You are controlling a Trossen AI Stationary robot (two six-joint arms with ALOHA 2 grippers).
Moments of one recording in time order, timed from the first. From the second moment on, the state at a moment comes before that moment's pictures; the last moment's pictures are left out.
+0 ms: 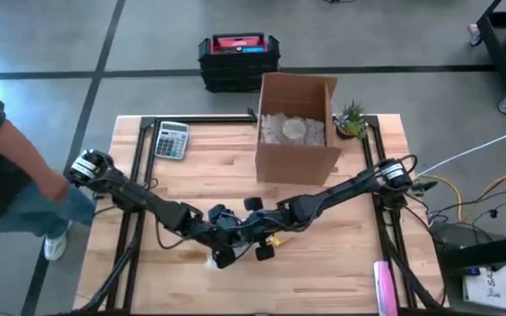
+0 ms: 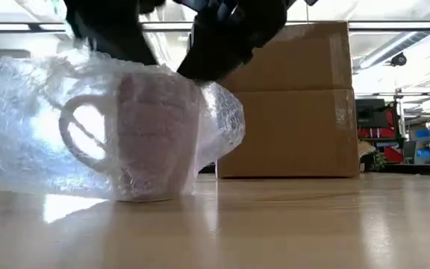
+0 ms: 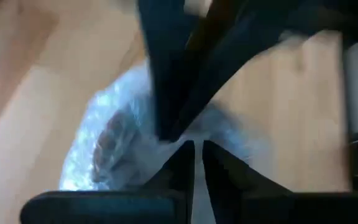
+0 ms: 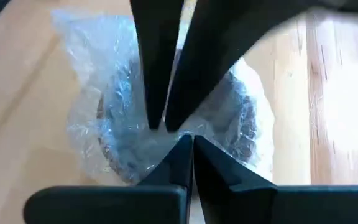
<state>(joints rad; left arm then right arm) -0.46 1.50 1.03 -0.33 -0.29 -0.68 0.26 2.05 1.43 -0.26 0.08 -0.06</state>
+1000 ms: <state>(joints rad) -0.63 1.38 0.80 -0.10 -0.54 -0.85 0.26 2.07 1.45 -0.25 0.08 -0.08</state>
